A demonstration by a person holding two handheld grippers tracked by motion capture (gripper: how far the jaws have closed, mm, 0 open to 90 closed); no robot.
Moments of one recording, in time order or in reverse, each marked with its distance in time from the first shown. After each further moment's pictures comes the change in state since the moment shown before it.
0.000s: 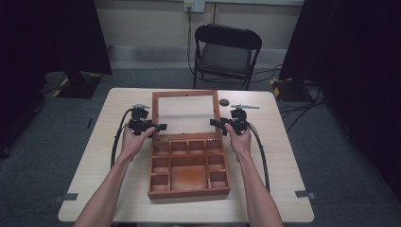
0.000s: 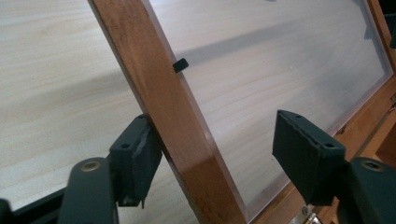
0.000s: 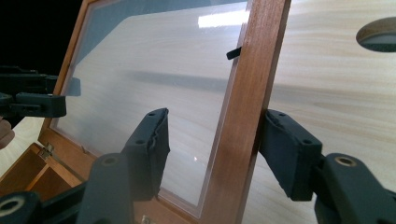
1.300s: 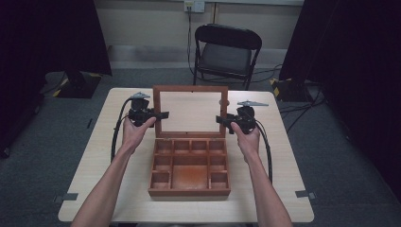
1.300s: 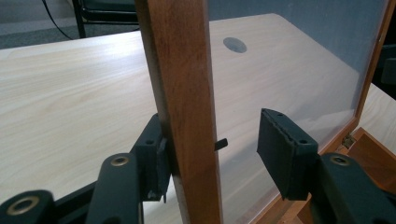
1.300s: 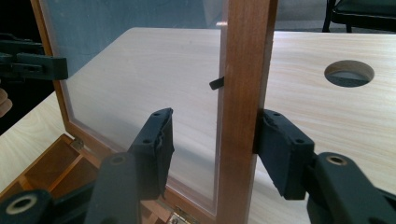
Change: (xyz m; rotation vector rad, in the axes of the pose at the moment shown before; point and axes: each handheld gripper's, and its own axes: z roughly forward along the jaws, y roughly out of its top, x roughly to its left) left arm -0.023 0.037 -0.021 -0.113 -0.031 0.060; right arm 0.021 0.015 -0.045 -0.040 -0.049 -0.088
